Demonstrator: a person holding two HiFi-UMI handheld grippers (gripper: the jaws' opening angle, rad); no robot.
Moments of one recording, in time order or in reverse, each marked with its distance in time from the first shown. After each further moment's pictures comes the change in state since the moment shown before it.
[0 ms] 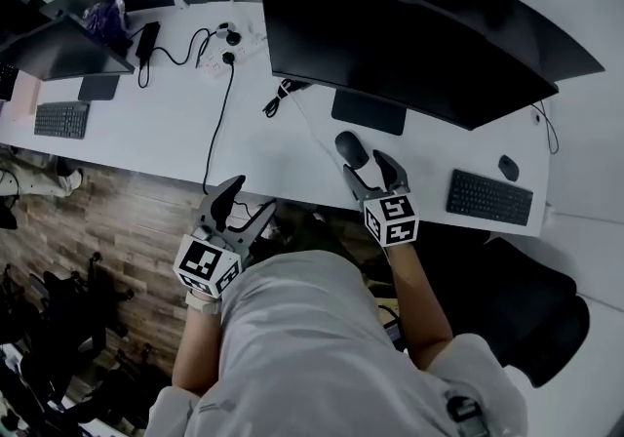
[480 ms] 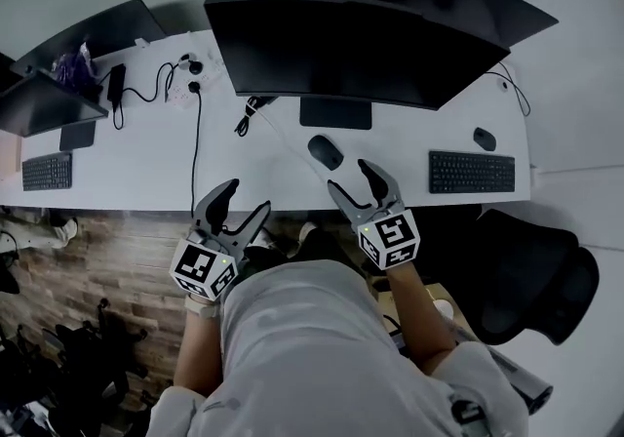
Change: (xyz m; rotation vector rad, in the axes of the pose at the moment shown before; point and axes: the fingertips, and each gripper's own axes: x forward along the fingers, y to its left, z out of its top) left arm 0.019 -0.019 0.022 0.043 -0.039 -0.153; right arm -0.075 0.027 0.042 0.012 -0.168 -0.041
